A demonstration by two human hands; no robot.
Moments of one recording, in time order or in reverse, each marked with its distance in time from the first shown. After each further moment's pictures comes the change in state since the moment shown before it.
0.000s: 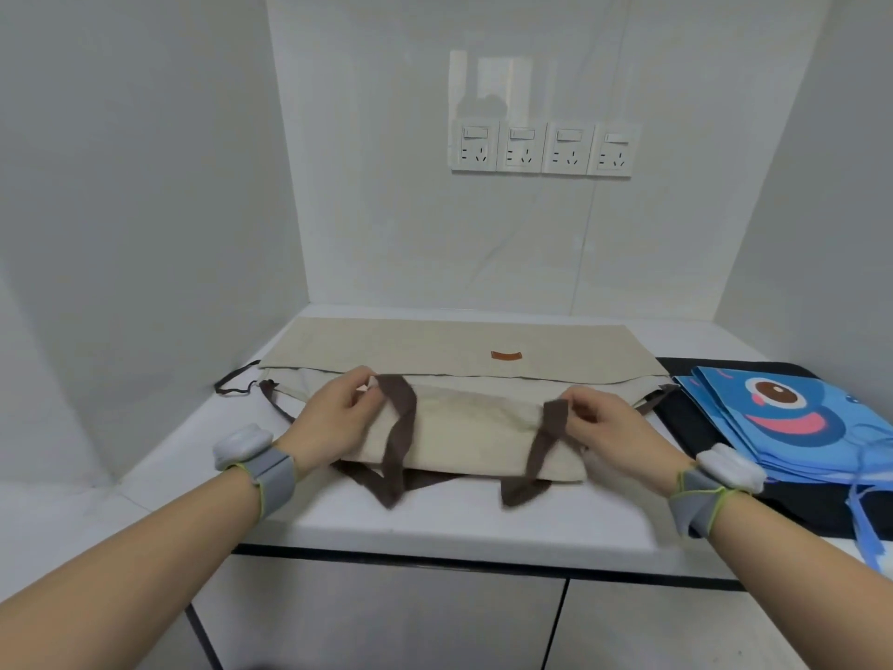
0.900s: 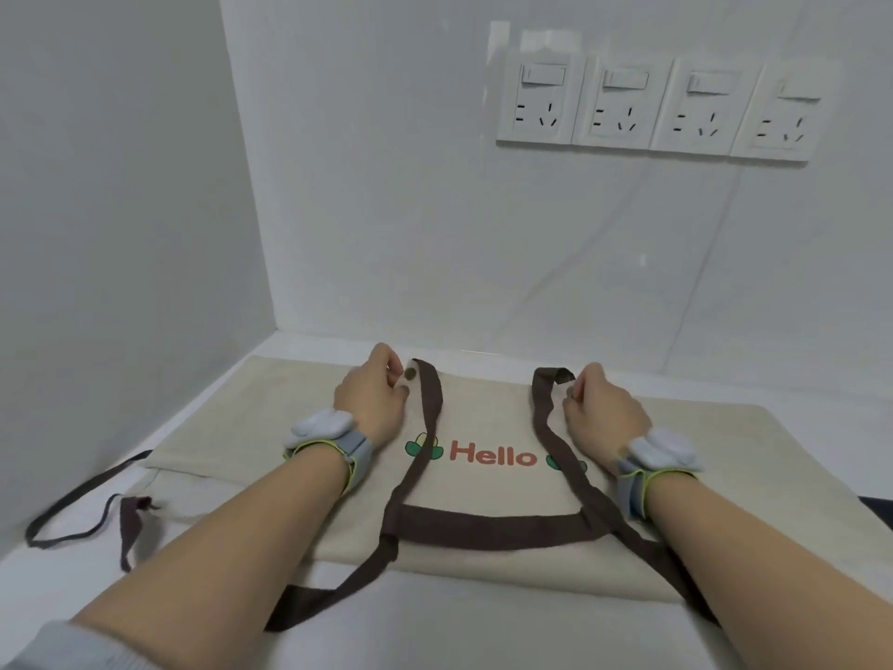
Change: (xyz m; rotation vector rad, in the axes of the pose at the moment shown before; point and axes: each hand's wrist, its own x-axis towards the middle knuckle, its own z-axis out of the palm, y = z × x) left_hand 0.265 -0.105 0.073 0.260 0.263 -0.204; right_hand 0.293 0.104 0.051 -0.492 0.147 0.229
